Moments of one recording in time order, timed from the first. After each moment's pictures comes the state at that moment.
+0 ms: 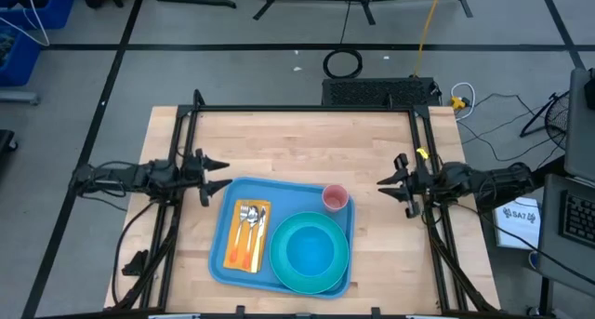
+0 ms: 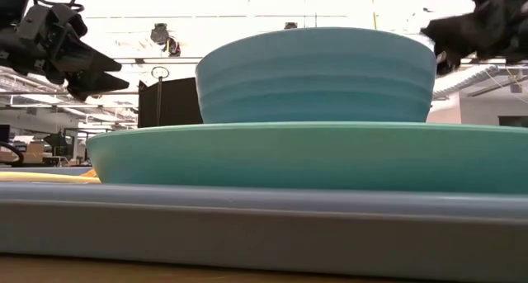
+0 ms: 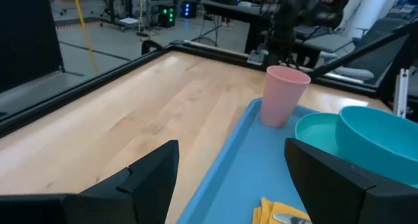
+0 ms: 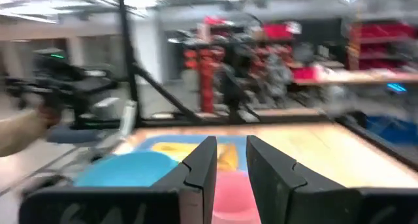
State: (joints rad) left arm -0.07 0.05 0.11 -0.23 -0.28 -0.22; right arm 0.14 0.02 0.04 0.11 0.05 0.05
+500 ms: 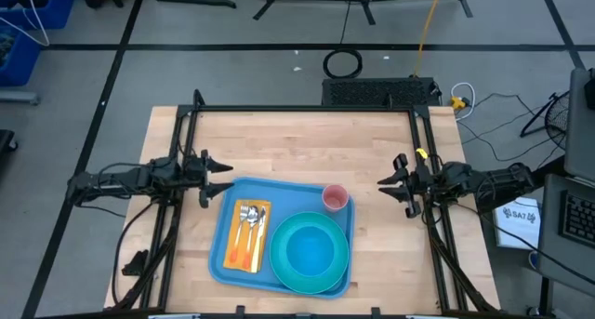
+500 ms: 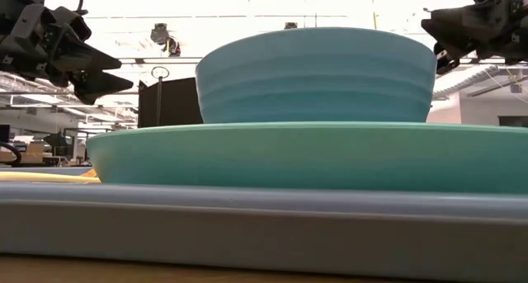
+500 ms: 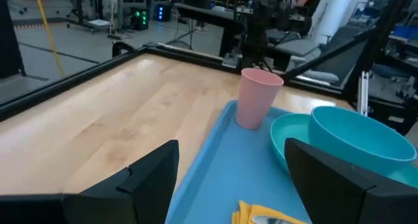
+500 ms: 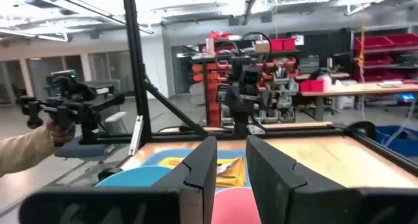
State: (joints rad) left arm 0.05 0.05 0.07 -0.14 -0.05 -0.21; right arm 0.14 0.02 0.02 0.19 0.03 0.07
